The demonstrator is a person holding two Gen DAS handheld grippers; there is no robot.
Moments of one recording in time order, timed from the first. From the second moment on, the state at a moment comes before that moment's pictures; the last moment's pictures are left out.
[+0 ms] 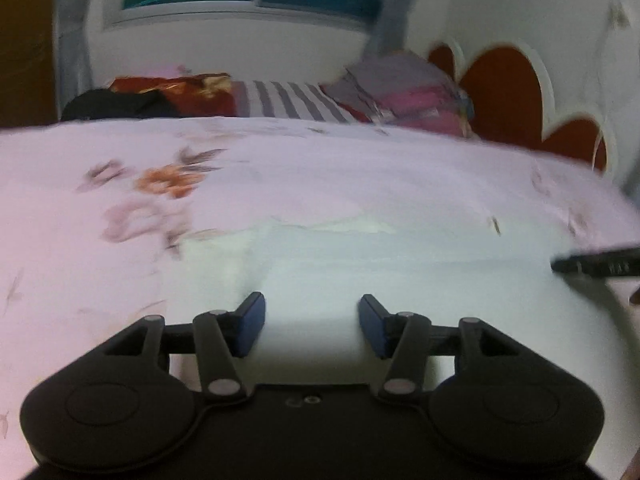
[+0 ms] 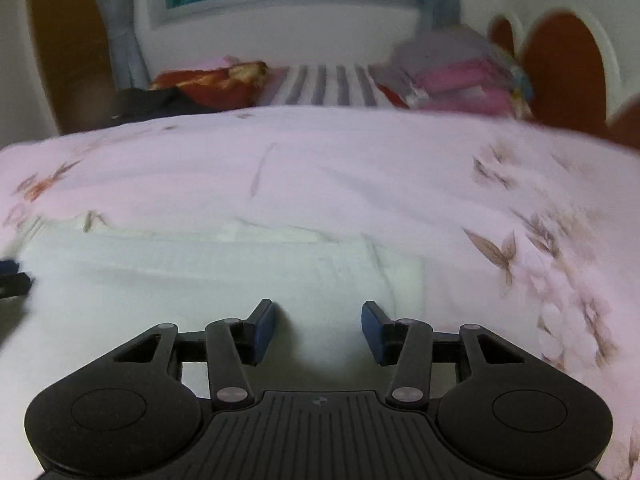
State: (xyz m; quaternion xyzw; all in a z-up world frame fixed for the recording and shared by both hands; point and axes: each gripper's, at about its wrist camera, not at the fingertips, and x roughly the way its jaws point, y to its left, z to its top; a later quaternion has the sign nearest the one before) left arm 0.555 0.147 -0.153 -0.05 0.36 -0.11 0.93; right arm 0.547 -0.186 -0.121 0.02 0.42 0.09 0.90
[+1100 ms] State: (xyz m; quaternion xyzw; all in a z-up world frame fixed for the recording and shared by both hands) left arm 0.403 0.052 -0.152 -0.03 0.38 -0.16 0.91; right arm 0.385 -0.120 -0.106 0.03 0.44 0.22 0.87
